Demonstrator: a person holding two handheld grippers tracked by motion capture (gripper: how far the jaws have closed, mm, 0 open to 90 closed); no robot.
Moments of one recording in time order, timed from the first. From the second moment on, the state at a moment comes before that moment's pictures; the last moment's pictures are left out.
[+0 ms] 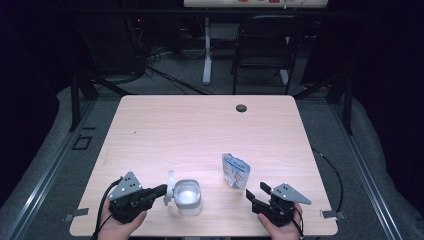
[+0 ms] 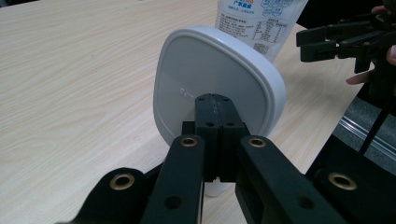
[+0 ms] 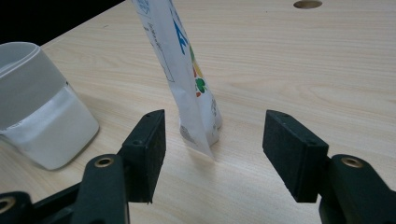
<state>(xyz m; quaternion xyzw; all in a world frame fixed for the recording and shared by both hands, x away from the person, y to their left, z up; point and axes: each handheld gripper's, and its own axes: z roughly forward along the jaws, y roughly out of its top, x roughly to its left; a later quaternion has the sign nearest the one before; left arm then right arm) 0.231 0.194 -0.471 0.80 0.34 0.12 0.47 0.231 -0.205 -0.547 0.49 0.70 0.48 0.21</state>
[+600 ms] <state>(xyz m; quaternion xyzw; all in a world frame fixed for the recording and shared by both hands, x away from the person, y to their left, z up) 0.233 0.186 -0.470 0.81 0.34 0.13 0.47 0.228 -0.214 -0.549 0.50 0.68 0.49 0.21</state>
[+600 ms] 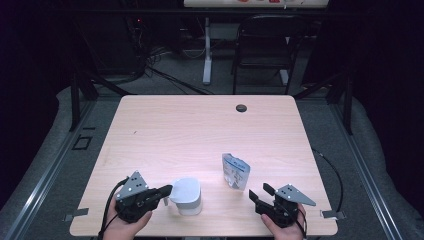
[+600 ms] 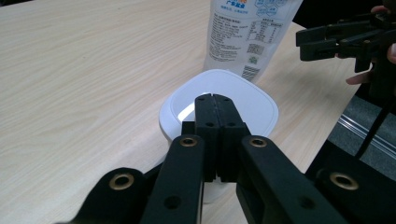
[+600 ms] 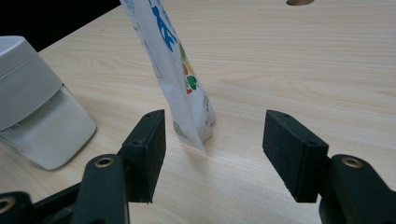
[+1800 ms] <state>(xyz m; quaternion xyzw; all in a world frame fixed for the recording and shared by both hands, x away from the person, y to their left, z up) 0.251 0.251 -0.483 0.74 0.43 0.19 0.47 0.234 -0.213 -0.548 0.50 0.69 0.49 0.22</state>
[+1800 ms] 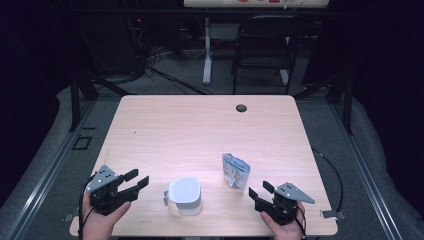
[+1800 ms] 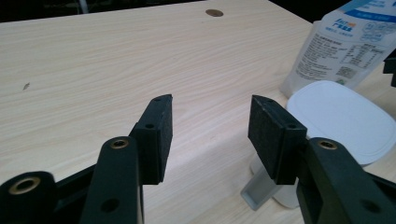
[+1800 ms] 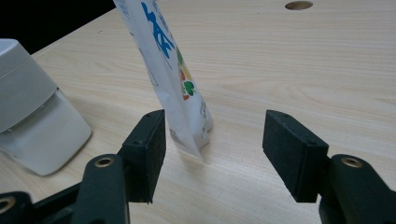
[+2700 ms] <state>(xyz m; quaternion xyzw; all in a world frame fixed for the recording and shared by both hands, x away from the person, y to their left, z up) 0.247 0.280 -0.524 0.75 0.47 0.18 0.43 0.241 -0.247 -0.540 0.53 0.69 0.44 0.21</state>
